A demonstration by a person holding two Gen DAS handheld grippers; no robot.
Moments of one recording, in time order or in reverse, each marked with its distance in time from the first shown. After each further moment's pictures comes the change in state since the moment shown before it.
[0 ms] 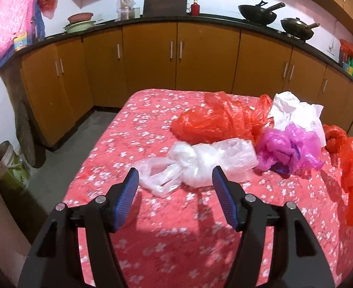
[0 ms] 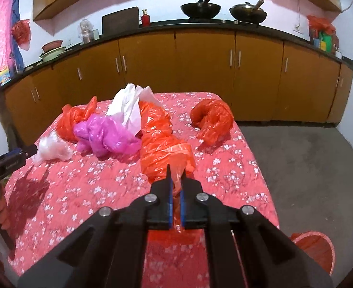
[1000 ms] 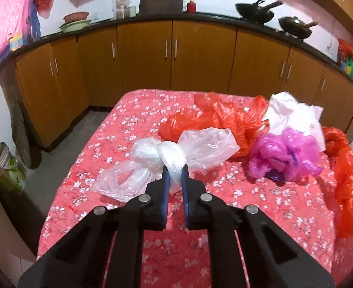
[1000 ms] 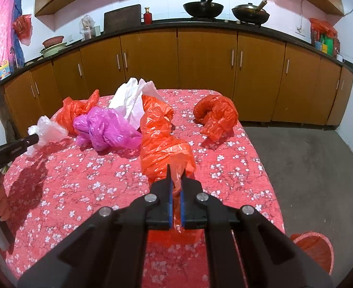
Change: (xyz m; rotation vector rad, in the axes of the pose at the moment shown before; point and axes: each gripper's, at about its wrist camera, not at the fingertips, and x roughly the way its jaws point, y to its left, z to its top) left arm 0.005 -0.011 0.006 0.006 -0.001 -0.018; right arm 0.002 0.009 -0.006 -0.022 0.002 -0.011
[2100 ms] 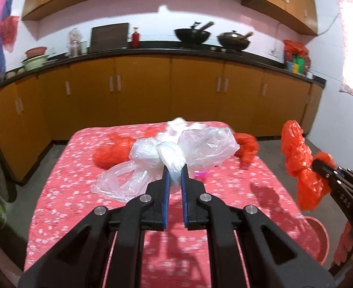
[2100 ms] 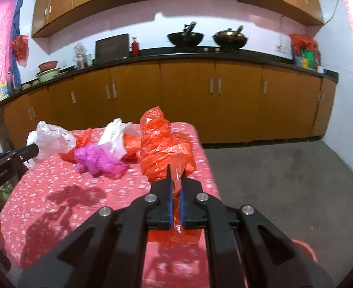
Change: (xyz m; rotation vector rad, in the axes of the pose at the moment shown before) left arm -0.110 -0.106 -0.003 0.150 -0.133 -0.249; right arm -0.093 -0.054 0.010 0.041 -0.162 -0.074
